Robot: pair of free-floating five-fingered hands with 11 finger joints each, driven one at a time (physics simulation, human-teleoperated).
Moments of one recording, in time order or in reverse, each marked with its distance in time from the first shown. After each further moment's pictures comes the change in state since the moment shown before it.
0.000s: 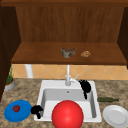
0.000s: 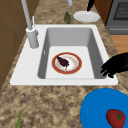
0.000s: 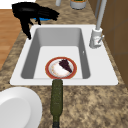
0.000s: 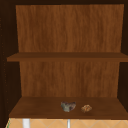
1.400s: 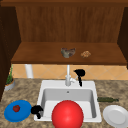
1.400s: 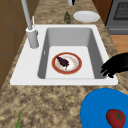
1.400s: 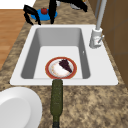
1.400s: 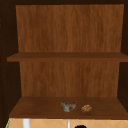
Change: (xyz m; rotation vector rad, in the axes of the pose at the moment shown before) left hand 0.000 0.000 0.000 0.000 0.000 0.000; right hand 0.016 -0.058 -0.147 0.285 0.004 -0.041
